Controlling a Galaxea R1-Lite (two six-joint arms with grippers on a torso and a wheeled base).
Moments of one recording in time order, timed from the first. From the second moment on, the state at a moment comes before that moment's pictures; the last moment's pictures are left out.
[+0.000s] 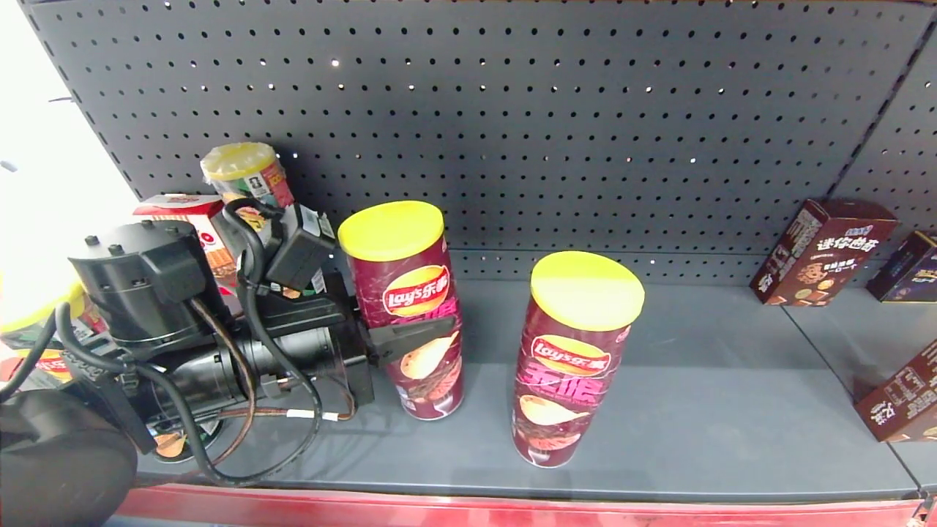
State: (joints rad) left arm -0.42 1.63 -0.64 -0.96 -0.67 0.09; right arm 0.19 0.09 0.00 -0.06 0.09 0.00
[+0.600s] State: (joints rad) left arm -0.42 1.63 -0.72 -0.95 -0.69 0.08; right arm 0.17 0.09 0.00 0.00 -0.05 -0.01
